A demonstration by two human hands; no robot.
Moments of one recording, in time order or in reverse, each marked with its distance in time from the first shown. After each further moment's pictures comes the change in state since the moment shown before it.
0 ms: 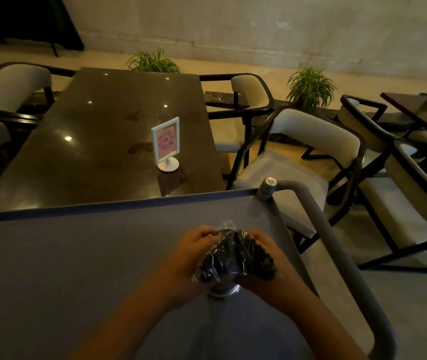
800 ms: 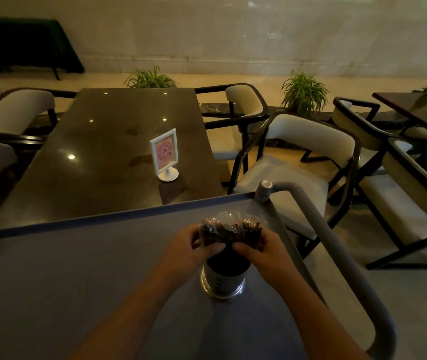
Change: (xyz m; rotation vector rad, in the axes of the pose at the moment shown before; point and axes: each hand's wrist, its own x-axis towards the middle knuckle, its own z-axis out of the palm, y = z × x) left_hand 0.022 -0.014 0.004 -0.411 0.103 -0.317; right_hand 0.016 0.026 0.011 0.479 0.137 0.153
